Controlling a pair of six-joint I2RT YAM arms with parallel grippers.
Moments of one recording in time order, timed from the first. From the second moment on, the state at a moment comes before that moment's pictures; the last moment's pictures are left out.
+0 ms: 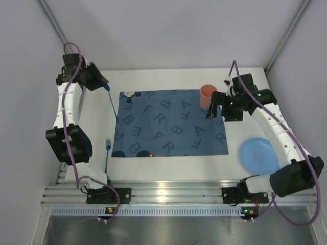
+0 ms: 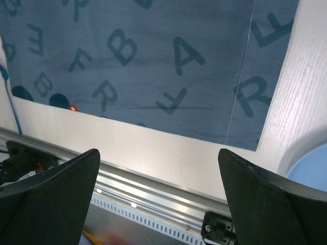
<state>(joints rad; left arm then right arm) 0.21 1.76 1.76 -0.73 0.31 -0.41 0.26 1.35 1.39 -1.06 -0.22 0.34</state>
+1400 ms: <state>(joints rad) -0.63 2.40 2.08 -0.42 0.16 -0.98 0.26 0.93 1.23 -1.21 -0.16 0.41</state>
